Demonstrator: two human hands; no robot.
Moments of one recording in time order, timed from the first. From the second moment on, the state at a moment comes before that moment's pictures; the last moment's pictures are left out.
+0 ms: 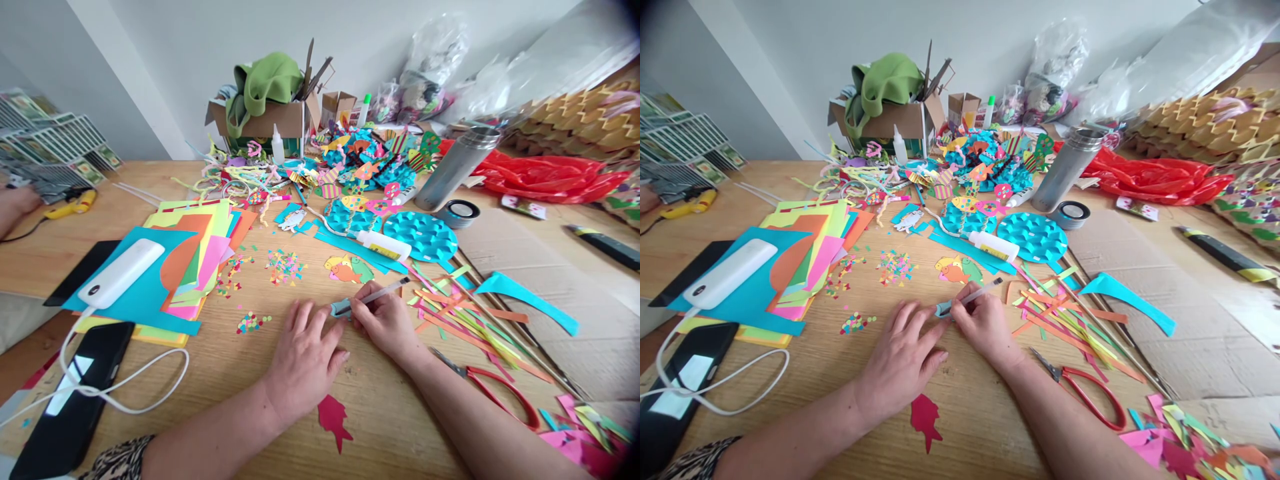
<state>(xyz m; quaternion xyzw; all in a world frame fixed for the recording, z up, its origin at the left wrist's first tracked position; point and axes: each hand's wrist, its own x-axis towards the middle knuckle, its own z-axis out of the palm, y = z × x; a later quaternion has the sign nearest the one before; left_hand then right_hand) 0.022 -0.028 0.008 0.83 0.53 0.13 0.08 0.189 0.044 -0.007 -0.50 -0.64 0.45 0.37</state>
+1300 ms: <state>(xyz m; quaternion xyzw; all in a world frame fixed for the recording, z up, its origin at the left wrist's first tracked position) 0.022 -0.028 0.009 0.83 0.53 0.13 0.08 0.188 0.043 -0.003 -0.51 -0.64 0.44 0.37</state>
